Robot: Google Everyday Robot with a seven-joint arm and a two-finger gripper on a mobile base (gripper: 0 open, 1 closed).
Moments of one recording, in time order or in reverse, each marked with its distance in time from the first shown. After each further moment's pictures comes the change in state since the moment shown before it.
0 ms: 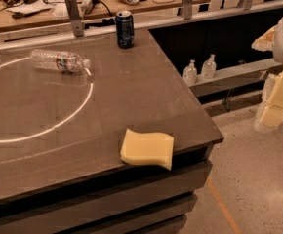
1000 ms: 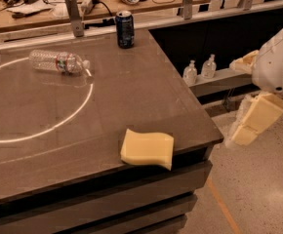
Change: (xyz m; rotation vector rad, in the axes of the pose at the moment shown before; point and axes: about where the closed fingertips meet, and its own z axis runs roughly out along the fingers) arm -0.031 0.031 0.034 -0.067 -0.207 0.042
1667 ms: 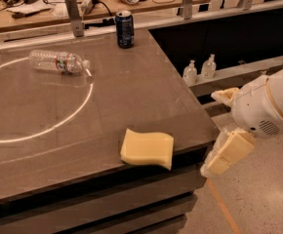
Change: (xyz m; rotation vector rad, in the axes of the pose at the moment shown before) arm 0.001 0.036 0.061 -0.048 -0.151 0.063
